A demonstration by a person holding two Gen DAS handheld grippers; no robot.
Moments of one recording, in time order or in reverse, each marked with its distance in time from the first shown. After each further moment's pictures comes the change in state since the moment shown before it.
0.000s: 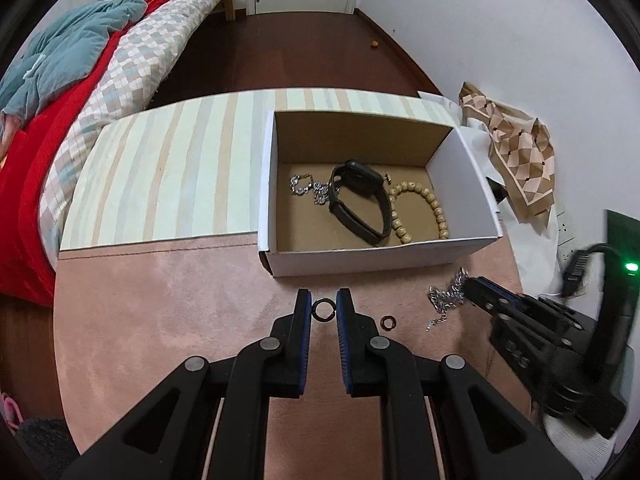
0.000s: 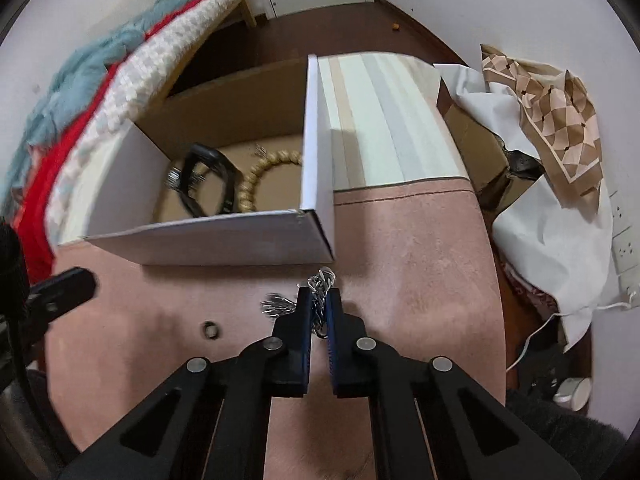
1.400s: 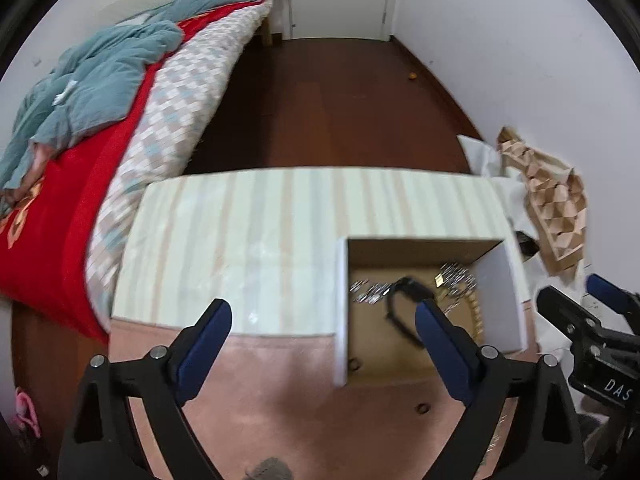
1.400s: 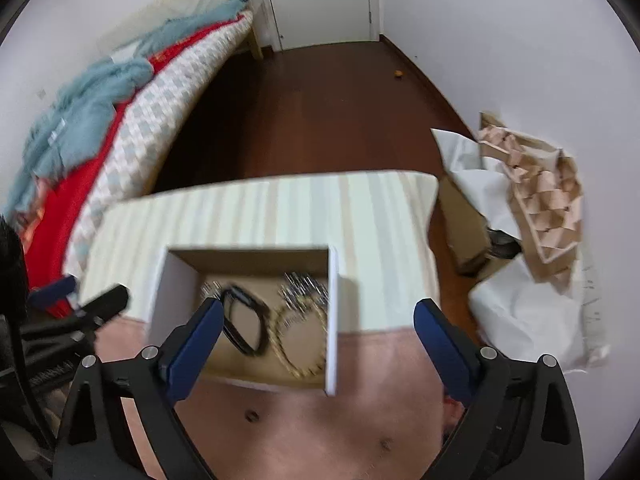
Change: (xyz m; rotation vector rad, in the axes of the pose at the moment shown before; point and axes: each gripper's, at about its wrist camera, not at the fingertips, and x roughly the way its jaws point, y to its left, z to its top) left arm -0.018 0.032 0.075 -0.053 -0.071 0.150; right arm -0.049 0.038 0.099 -0.103 -0.059 -0.127
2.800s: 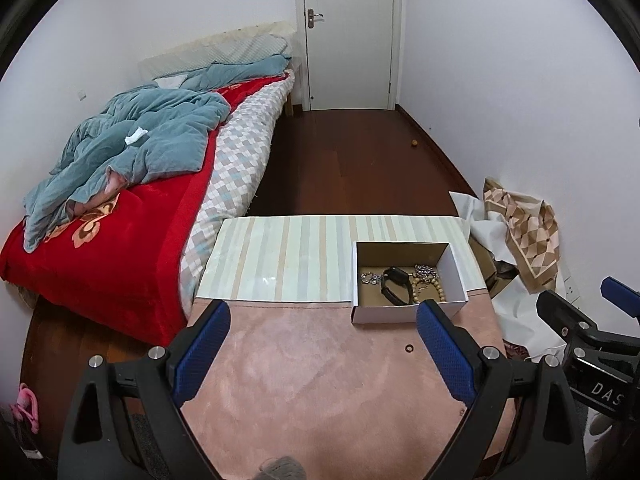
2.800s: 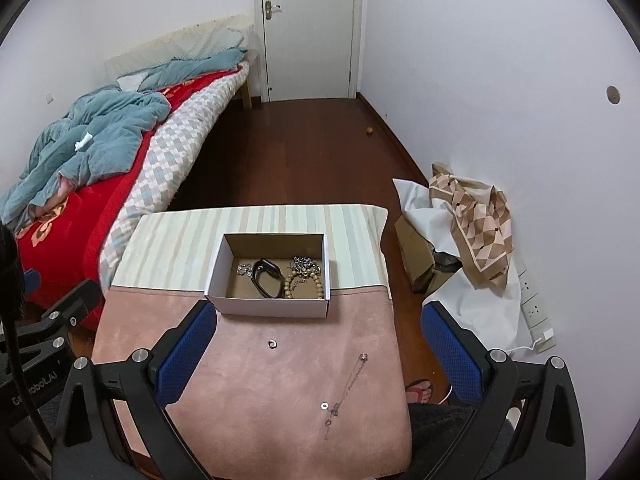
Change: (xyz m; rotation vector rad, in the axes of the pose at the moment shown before) left arm -0.190 0.017 -0.091 -0.015 -0.277 0.036; right arm -0.208 0.040 -0.093 -0.007 -0.236 -0.087
